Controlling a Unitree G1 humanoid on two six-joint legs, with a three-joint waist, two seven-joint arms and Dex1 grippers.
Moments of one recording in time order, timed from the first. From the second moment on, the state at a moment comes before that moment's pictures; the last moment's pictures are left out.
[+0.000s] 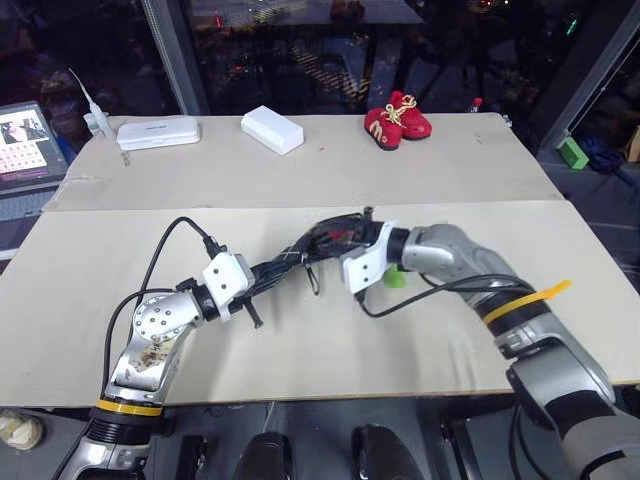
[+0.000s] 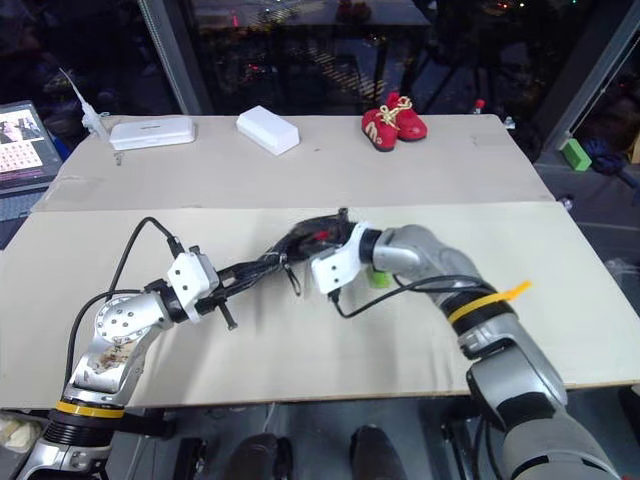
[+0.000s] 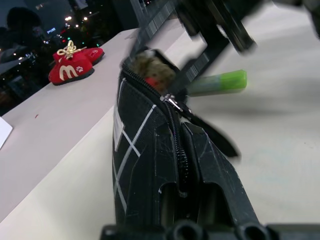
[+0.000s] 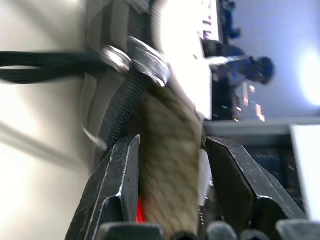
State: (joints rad) left arm -0.23 0.52 -0.03 -0.11 -0.20 -0.06 -0.84; right arm -0.90 -0.56 0.43 0.48 -0.54 -0.73 0.46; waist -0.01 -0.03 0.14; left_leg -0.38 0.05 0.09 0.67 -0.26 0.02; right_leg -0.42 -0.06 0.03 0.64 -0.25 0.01
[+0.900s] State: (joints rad) left arm -0.19 0.52 -0.03 -0.12 -0.20 -0.06 -0.83; right arm -0.61 -0.44 0.02 -0.08 0.09 1.05 0.43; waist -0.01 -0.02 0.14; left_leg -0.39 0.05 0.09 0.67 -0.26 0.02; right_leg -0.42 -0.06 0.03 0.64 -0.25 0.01
